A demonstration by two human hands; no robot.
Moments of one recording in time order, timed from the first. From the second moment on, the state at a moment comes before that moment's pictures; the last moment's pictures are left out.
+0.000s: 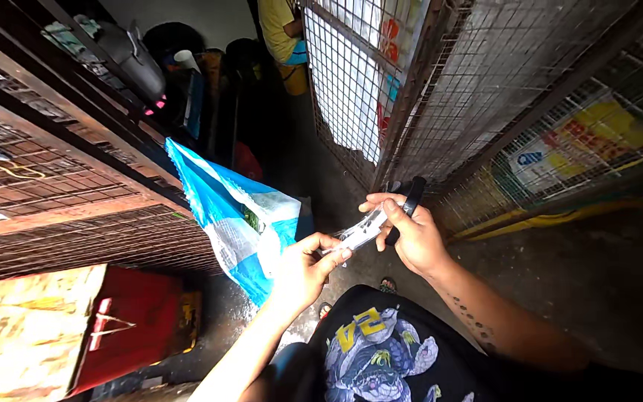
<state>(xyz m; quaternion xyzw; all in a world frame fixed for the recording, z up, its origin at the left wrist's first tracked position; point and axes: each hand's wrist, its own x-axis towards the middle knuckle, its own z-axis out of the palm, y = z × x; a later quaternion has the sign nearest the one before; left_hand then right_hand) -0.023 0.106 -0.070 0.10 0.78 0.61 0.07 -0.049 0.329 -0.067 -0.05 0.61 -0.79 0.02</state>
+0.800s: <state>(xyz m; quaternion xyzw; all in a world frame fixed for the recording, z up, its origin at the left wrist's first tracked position) 0.006 0.068 -0.057 0.24 0.62 0.75 0.00 -0.082 0.291 -0.064 0.02 0.57 -0.82 0.01</state>
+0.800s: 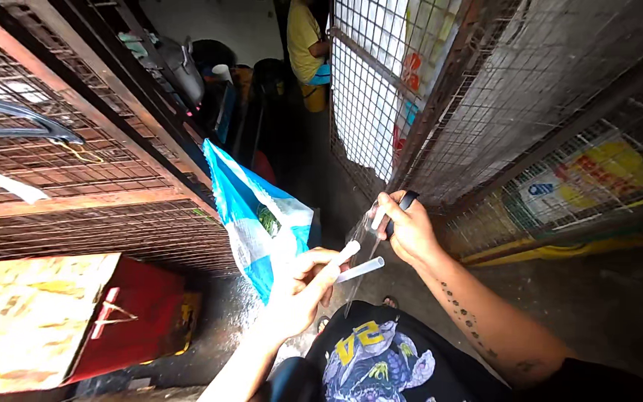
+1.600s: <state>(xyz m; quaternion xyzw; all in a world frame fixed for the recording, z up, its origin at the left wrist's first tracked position) 0.028 0.060 -0.049 0.14 0.84 0.52 0.07 -0.071 0.288 -0.083 0.04 0.62 -0.78 -0.01</state>
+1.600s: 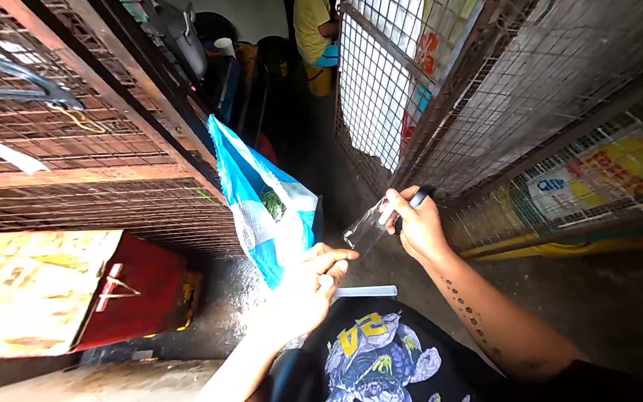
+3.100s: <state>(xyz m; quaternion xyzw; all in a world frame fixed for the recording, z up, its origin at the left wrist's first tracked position) -0.055 0.030 -0.096 0.16 0.74 0.63 -0.15 -0.072 0.231 -0.064 -0.14 0.62 -0.77 -0.06</state>
